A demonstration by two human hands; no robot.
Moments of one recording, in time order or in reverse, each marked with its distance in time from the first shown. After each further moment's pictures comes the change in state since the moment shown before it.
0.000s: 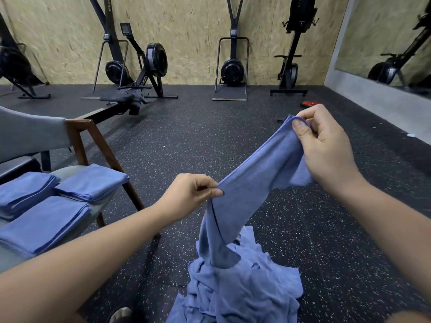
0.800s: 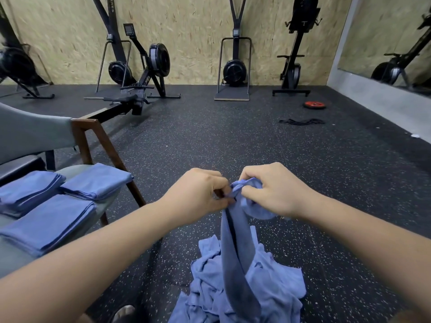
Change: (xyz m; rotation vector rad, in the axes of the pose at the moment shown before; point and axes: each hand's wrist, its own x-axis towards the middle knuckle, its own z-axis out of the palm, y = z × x) left_hand -0.006 0.048 -0.013 0.356 -0.030 0.301; right_hand -0.042 -0.017 0.056 -0.273 -0.652 -0.054
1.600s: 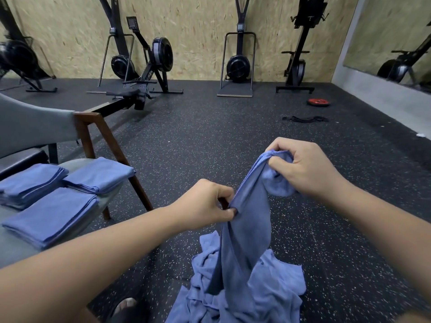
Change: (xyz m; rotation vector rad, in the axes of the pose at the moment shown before) left_hand -0.013 -0.003 0.029 -0.156 -0.141 -0.142; right_hand 0.001 0.022 -0.029 0.166 0.277 -0.011
